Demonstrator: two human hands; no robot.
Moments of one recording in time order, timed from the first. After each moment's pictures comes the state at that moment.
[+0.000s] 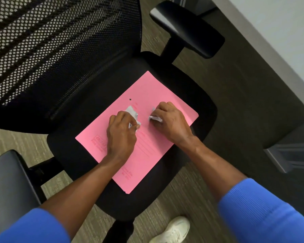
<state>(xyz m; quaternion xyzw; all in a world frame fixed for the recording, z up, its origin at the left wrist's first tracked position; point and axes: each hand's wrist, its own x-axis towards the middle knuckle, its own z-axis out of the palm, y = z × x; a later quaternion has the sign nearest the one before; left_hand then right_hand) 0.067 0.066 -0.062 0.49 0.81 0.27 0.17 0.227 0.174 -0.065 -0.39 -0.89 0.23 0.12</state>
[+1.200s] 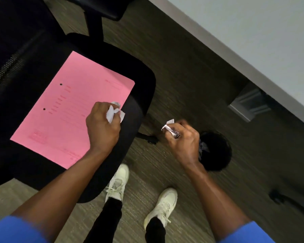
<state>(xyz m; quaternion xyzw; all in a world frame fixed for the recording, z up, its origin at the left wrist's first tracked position) 0.194 0.049 -0.051 0.54 0.73 0.36 0.20 0.437 0.026 -0.081 -0.68 -0.63 0.22 0.31</state>
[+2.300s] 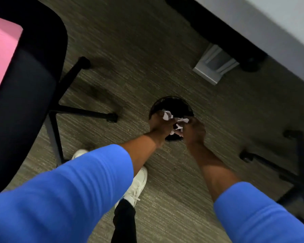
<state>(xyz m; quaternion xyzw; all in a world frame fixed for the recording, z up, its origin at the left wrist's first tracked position) 0.570 -0.017 -0.228 0.34 0.69 0.19 0.61 0.700 -0.060 -0.263 -0.86 -0.27 0.40 0.17</state>
